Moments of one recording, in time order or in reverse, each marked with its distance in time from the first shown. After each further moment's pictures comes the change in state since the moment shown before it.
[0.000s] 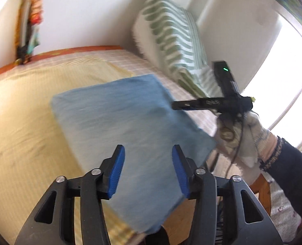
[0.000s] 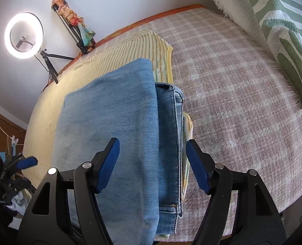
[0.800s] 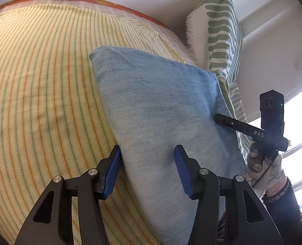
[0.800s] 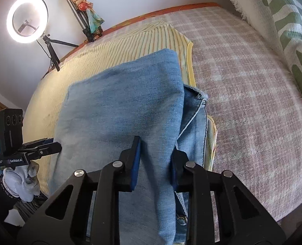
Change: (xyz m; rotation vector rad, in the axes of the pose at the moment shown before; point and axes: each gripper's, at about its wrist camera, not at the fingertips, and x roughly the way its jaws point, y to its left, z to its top) left arm 0.040 0.076 -0.016 -0.359 0.119 -0.032; right arm 0.021 0.029 0.012 -0.085 0.051 -0.007
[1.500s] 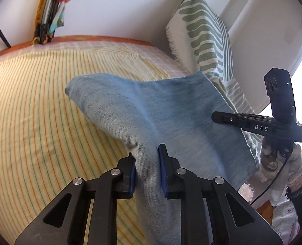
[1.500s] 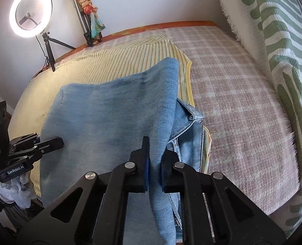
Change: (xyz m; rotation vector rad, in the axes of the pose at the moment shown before) left arm -0.008 -0.051 0.004 0.216 -0.152 0.092; right arm -0.024 0.033 0.000 -0.069 -0.080 -0.129
